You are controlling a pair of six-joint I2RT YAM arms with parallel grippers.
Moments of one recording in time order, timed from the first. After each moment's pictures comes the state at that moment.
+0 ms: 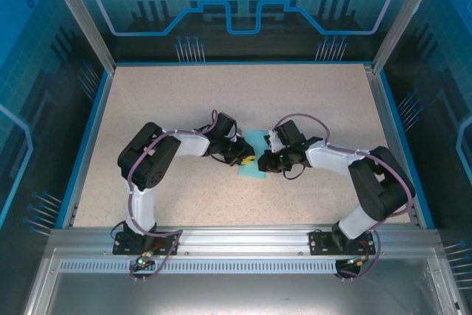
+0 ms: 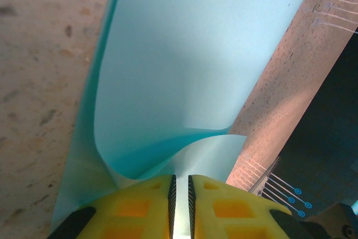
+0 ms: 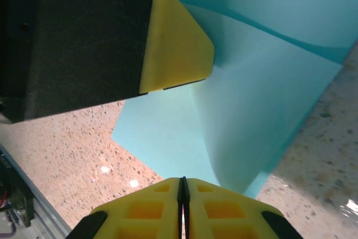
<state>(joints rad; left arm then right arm) -0.55 1.99 1.04 0.00 0.66 -1.13 0.52 1.60 0.78 -0.28 -0.50 0.53</state>
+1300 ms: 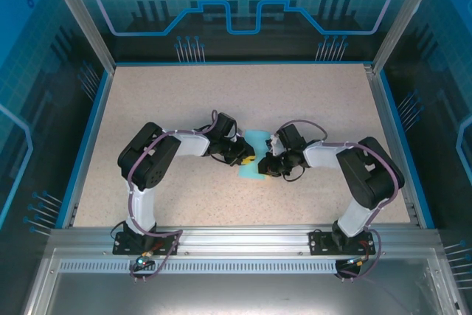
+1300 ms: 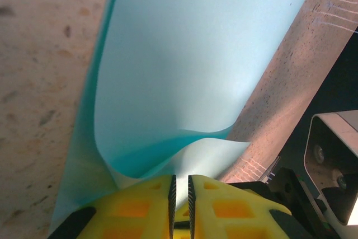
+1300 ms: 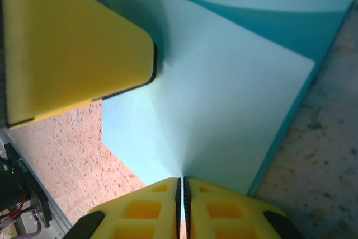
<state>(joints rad) -0.55 1.99 1.04 0.00 0.66 -1.13 0.48 1.69 0.74 -0.18 -0.60 0.58</state>
